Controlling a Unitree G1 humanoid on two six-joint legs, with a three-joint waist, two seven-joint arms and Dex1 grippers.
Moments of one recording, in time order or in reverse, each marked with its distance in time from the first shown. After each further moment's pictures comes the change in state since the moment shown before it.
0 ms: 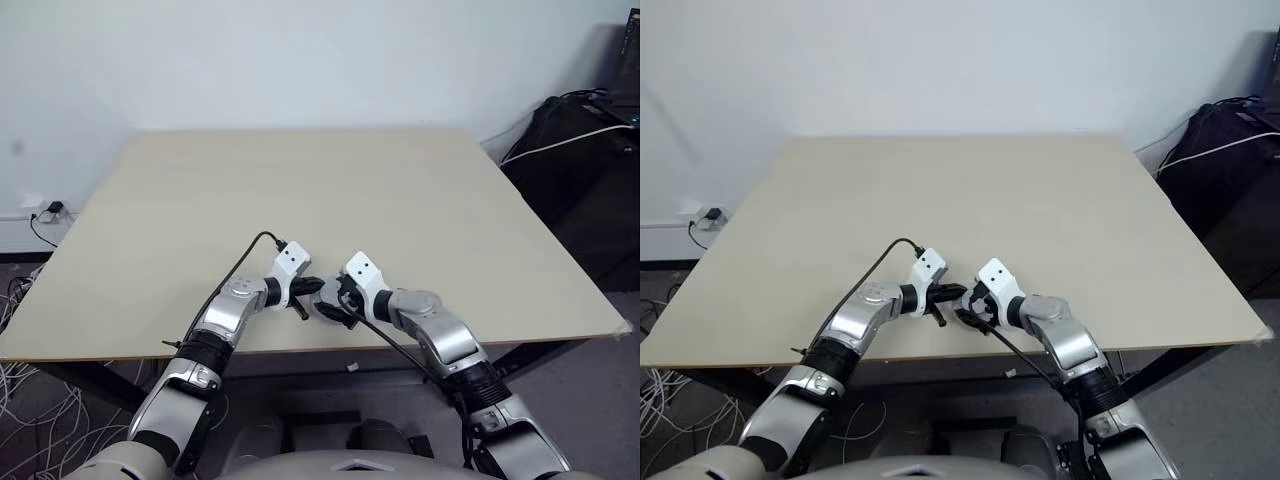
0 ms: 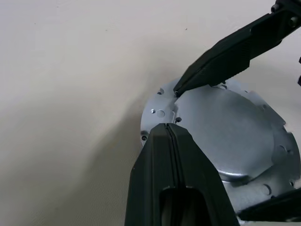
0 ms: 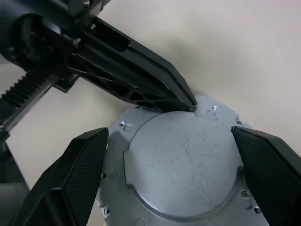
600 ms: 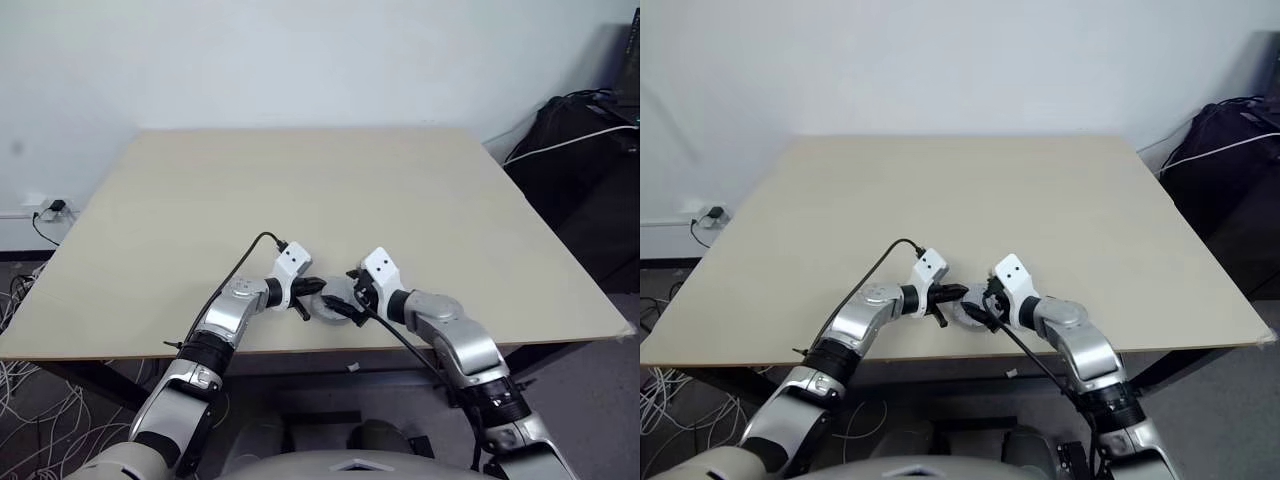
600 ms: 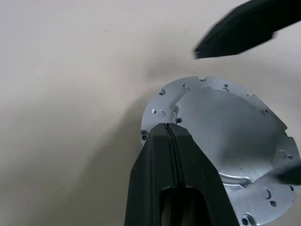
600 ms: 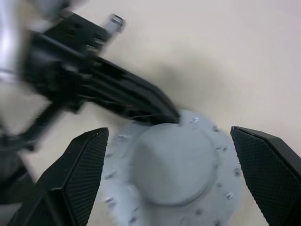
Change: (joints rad) left arm 0.005 -0.007 0.001 -0.003 -0.005 -0.002 0.003; right arm 0.106 -0.052 -0.100 -0.214 0.111 0.063 0.008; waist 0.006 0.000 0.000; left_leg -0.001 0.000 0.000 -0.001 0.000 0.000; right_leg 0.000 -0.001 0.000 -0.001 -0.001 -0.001
